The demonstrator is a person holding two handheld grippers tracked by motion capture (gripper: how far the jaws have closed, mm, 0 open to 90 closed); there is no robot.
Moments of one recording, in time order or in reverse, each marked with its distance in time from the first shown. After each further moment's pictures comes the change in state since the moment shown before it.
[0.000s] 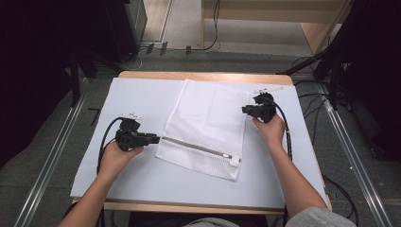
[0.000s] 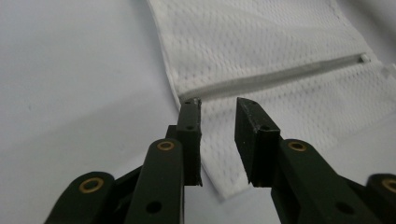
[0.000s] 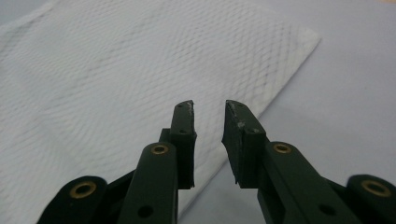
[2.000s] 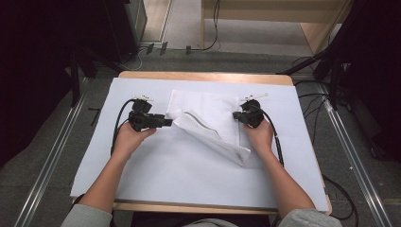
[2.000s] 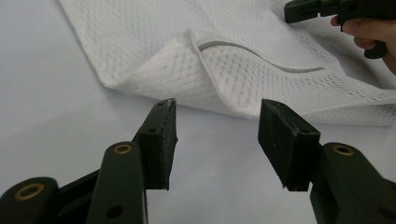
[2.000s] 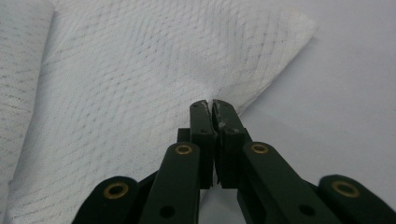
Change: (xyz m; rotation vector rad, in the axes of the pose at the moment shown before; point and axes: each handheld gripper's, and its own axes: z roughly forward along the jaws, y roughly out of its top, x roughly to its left) left arm 0.002 0.054 0.025 -0.051 -0.006 0.024; right arm 0.026 -0.013 0.034 0.032 0.015 -0.082
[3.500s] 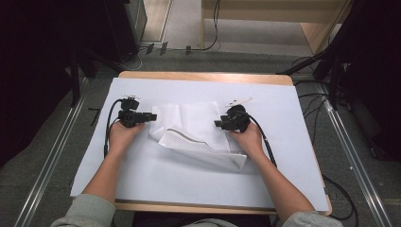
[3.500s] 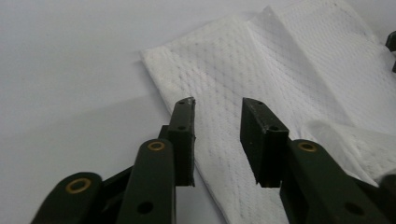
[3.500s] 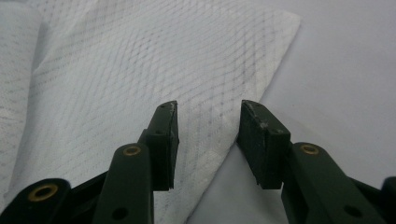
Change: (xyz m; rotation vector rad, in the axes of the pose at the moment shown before) left arm 0.065 -0.018 -0.001 -0.029 0.152 -0.149; right arm 0.046 0.001 0.013 -0.005 0.150 -0.141
